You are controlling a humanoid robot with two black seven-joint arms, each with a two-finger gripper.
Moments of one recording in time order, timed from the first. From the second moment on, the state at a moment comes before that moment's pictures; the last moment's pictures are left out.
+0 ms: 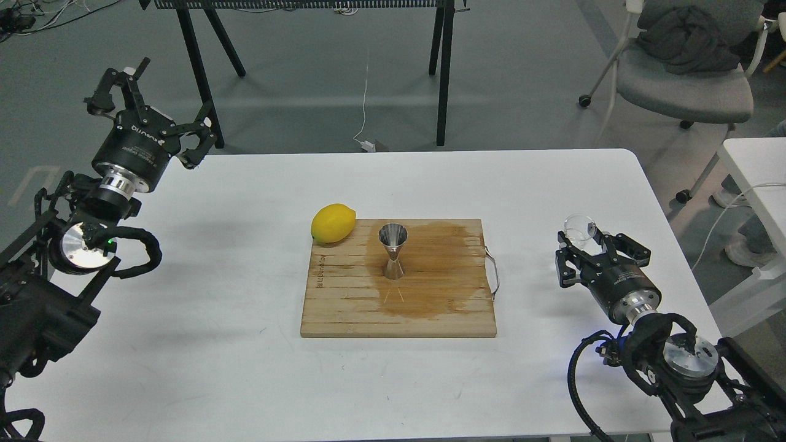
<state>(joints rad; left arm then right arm) -0.56 0.42 -1.06 -0.90 0.03 -0.41 -0.24 0.11 -0.25 1.23 1.26 0.34 0.00 -0.02</state>
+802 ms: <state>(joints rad) -0.55 0.42 -1.06 -0.90 0.03 -0.41 -0.25 0.43 -0.14 0.87 1.43 -0.11 -0.33 -0.02</state>
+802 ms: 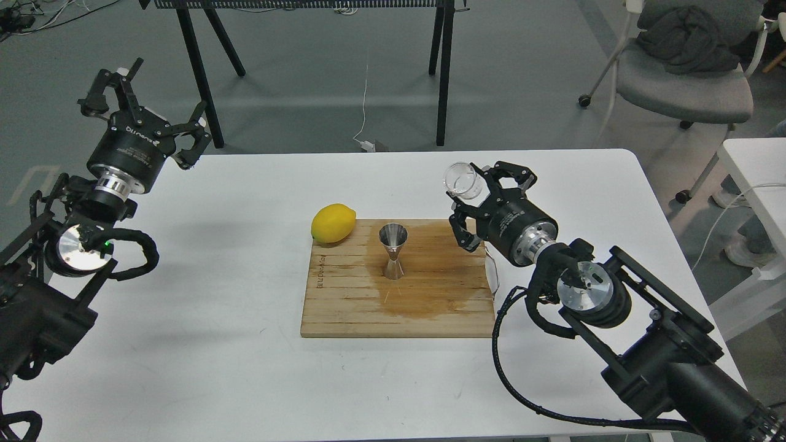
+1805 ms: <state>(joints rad) -0.52 0.42 -1.06 -0.90 0.04 -0.41 -0.28 0.51 -0.11 0.62 1.40 -0.59 -0.39 0.00</state>
